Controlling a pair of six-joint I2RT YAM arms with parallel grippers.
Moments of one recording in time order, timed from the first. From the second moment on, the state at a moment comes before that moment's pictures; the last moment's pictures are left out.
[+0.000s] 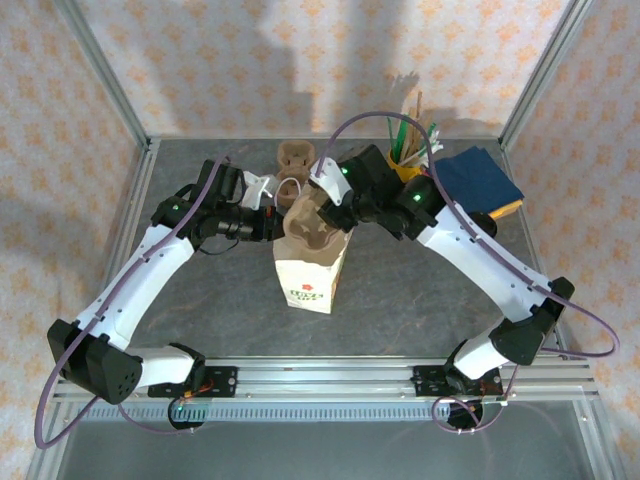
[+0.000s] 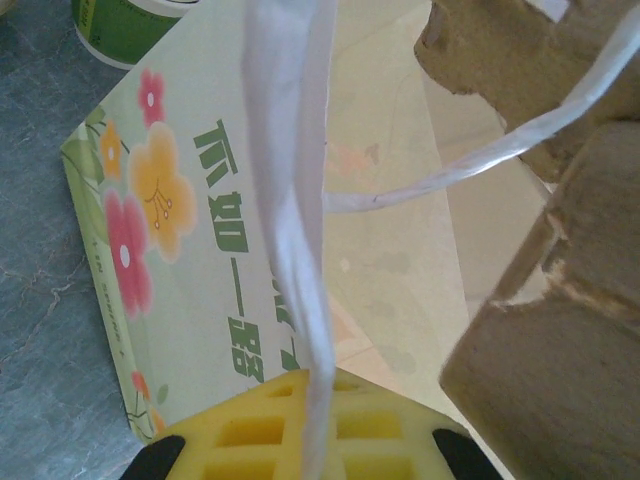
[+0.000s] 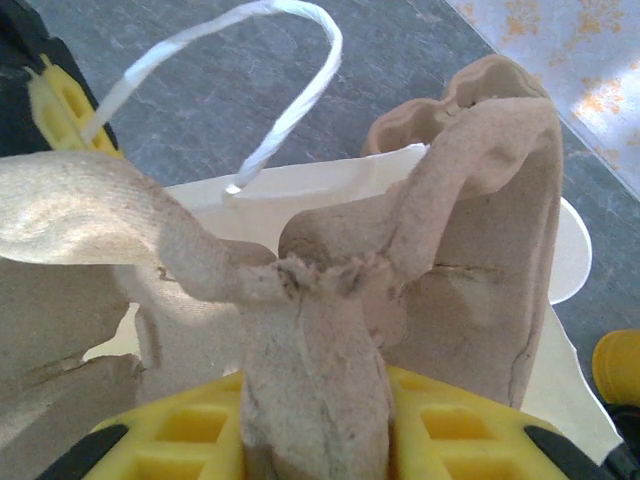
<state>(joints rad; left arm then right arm) -0.35 1.28 1.28 -0.87 0.60 -0.36 0.81 1.51 1.71 -0.97 0.02 -0.19</state>
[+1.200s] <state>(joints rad) -0.35 1.28 1.28 -0.88 0.57 -0.35 0.82 1.53 1.56 -0.96 -0.01 -0.25</state>
